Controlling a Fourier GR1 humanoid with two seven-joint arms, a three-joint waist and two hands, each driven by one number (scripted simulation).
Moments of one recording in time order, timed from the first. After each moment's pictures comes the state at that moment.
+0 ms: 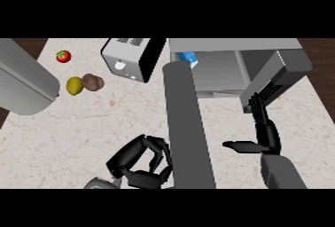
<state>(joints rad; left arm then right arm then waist) -0.08 0.00 -0.35 -1.45 -0.23 -0.36 -0.19 -0.34 -0.12 -0.21 -0.68 0.08 0.05 -0.90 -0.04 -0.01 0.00</state>
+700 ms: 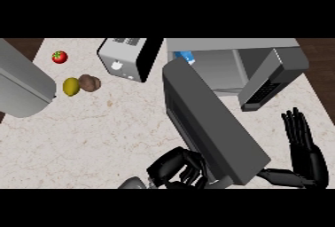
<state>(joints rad) -0.28 0.01 -0.76 -1.17 -0.08 -0.03 -0.23 0.08 -0.15 -0.16 -1.38 -0.05 0.18 -0.64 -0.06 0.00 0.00</state>
